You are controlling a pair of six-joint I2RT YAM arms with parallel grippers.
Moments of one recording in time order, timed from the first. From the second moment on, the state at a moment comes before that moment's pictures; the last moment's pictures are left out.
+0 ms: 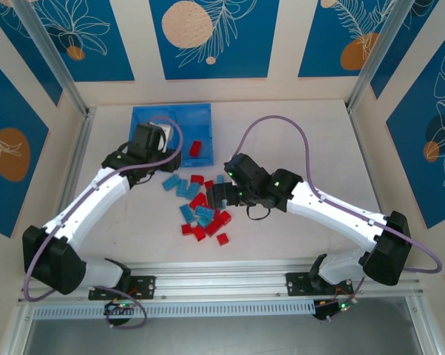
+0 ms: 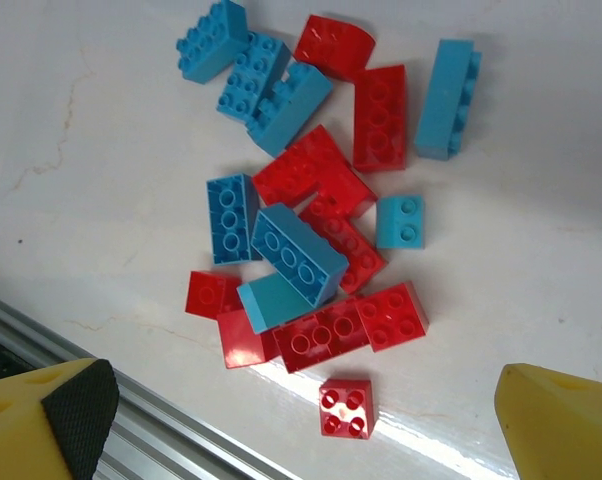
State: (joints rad) left arm -0.43 1.37 1.15 -0.64 -0.07 -0.20; right arm 0.93 1.35 1.20 -0.78 0.04 0.67
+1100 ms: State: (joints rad) left arm -0.34 1.79 1.15 -0.58 -0.06 -0.21; right arm 0.93 1.35 1.21 -0.80 0.03 0.68
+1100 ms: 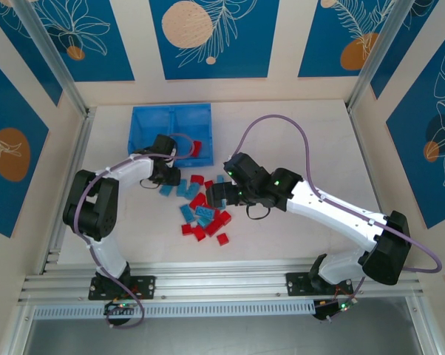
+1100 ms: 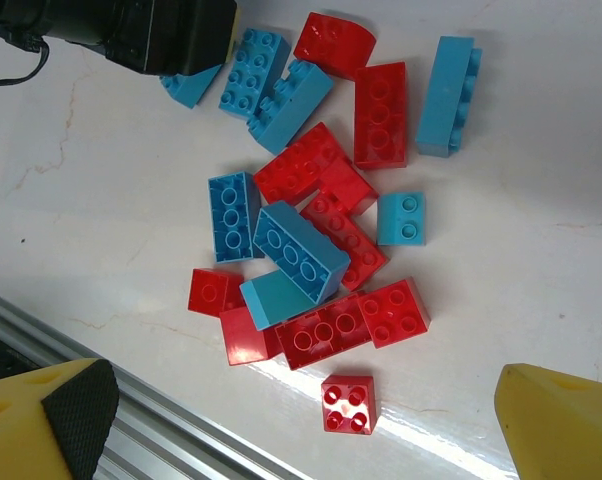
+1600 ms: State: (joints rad) left arm -0.33 1.73 1.05 -0.60 -0.10 -0.32; right arm 0.94 1.35 1.21 -0.80 0.03 0.68
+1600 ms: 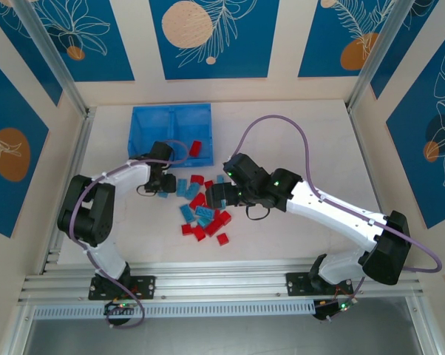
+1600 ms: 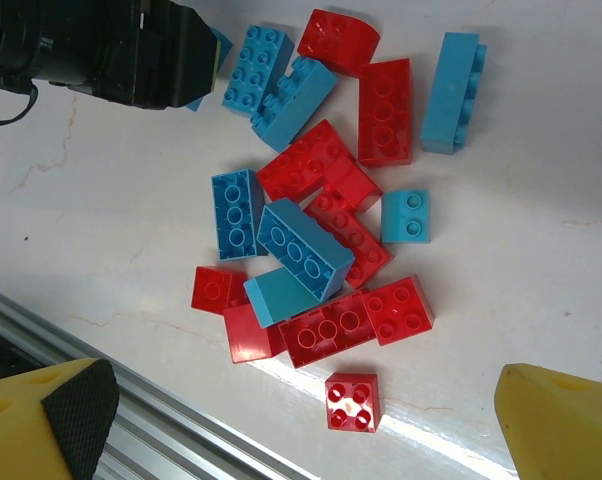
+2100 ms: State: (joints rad) left arm -0.33 1.59 1.04 -0.64 -0.08 -0.36; right arm 0.99 1.35 1.21 -0.77 0.00 0.66
